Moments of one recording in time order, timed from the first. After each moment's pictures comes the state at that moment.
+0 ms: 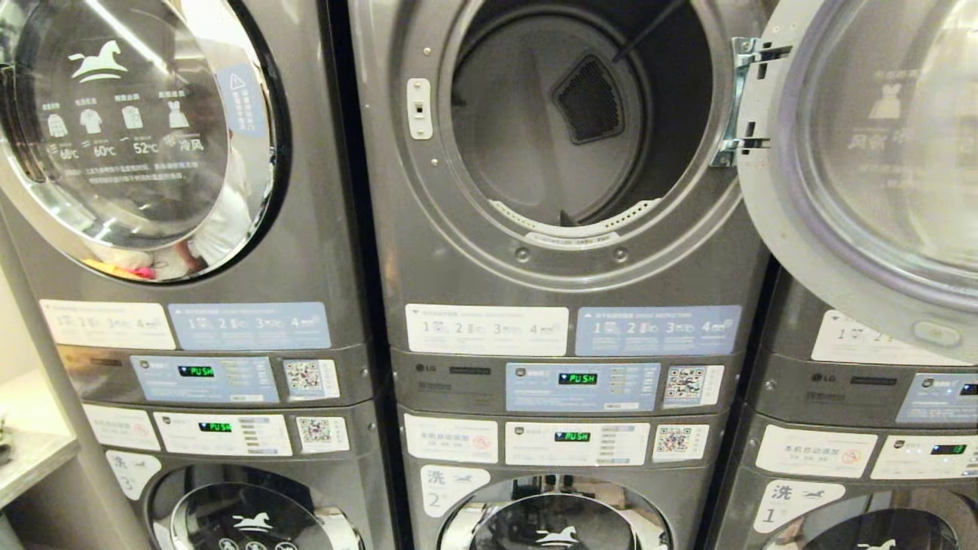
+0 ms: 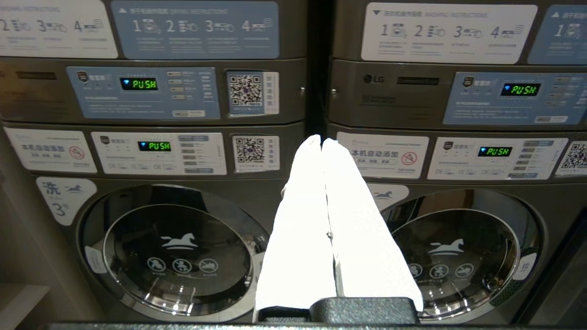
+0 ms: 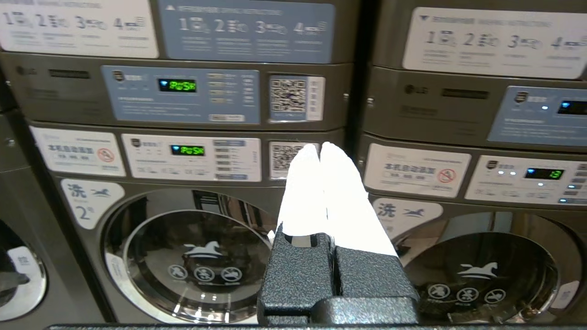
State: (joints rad) left arm -0.01 0.00 0.00 0.00 0.00 0.01; right arm 0.00 0.00 0.00 0.00 0.00 -0.03
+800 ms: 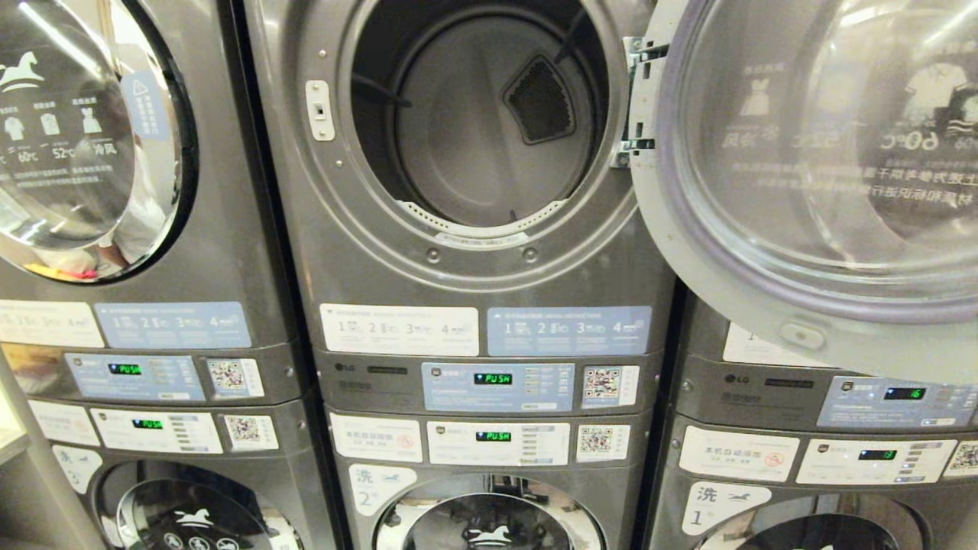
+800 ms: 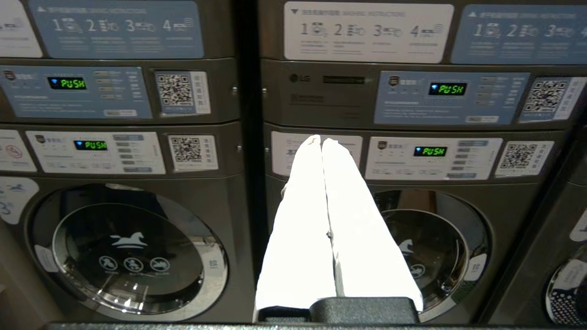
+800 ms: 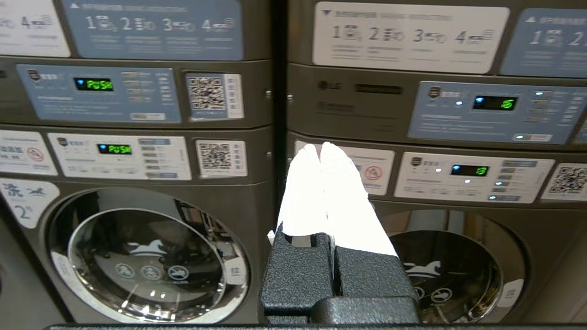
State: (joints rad) left arm -0.01 0.00 0.00 0.00 0.00 0.01; right arm 0.00 0.00 0.00 0.00 -0.01 -0.01
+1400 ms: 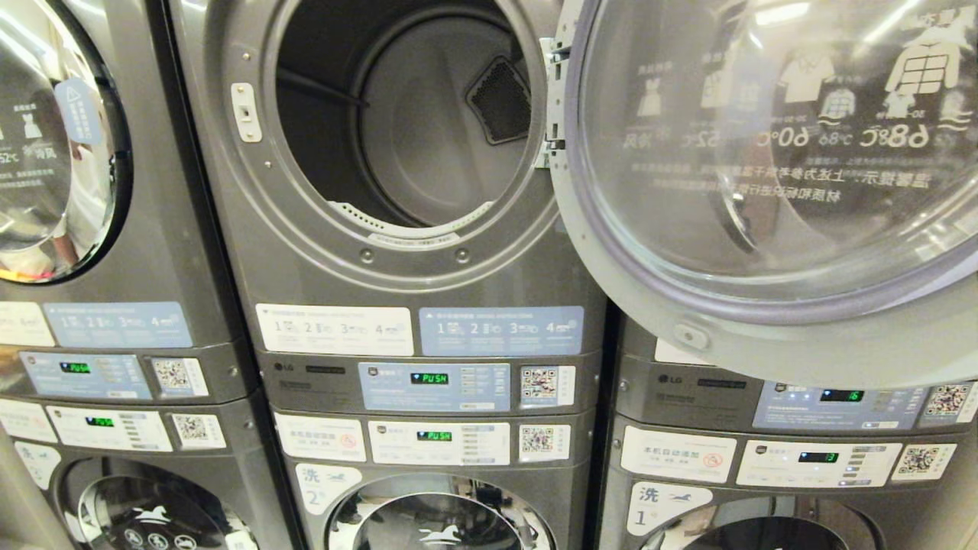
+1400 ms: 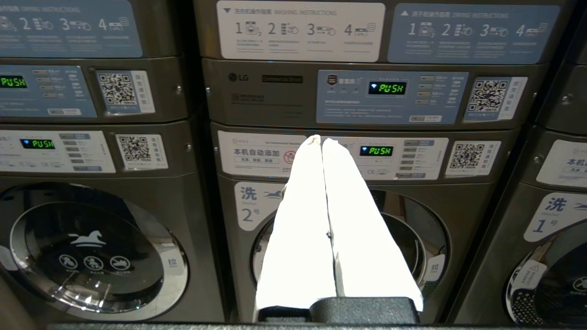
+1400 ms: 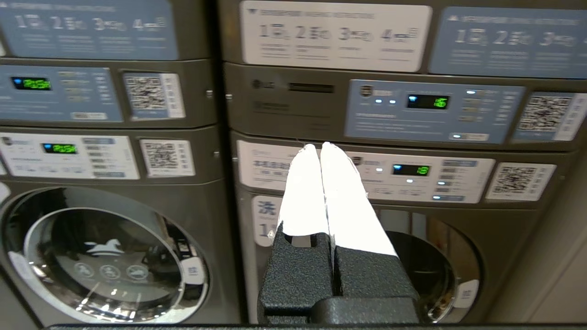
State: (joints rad) left arm -0.01 0.00 0.00 0.00 0.00 0.01; right arm 0.00 0.00 0.00 0.00 -0.01 -0.01
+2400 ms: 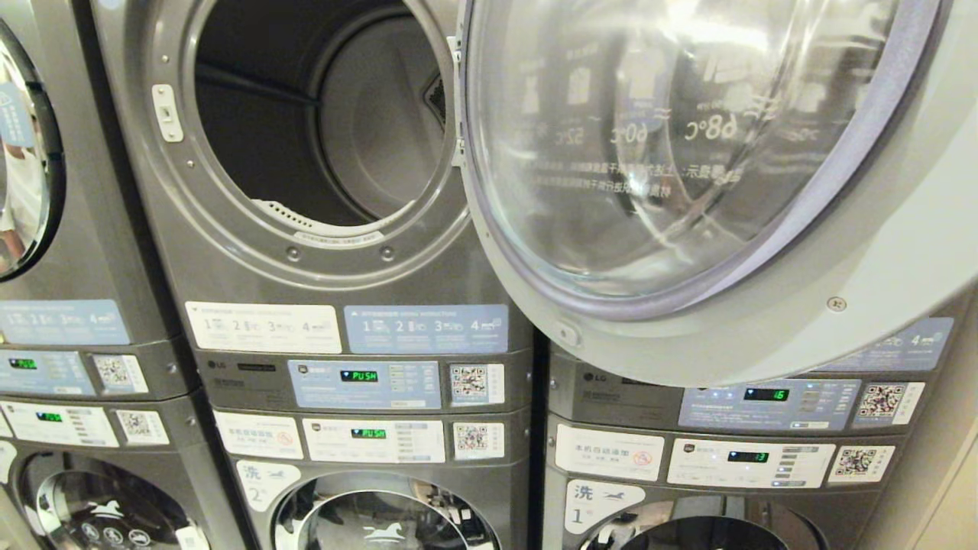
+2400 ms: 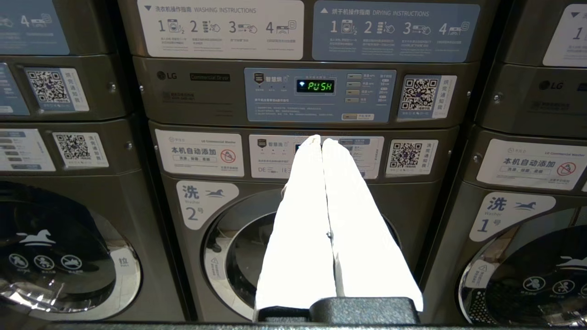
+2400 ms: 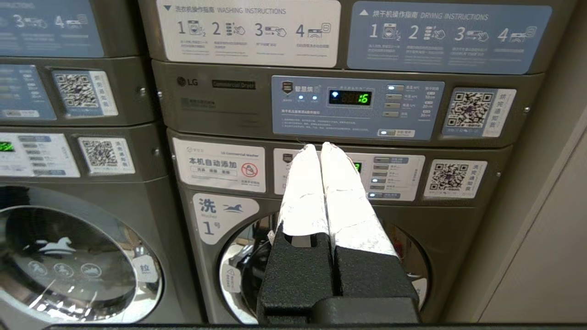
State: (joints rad) left arm -0.01 0.00 0.00 0.00 0.00 0.00; right arm 0.00 0.00 0.00 0.00 -0.01 -0.01
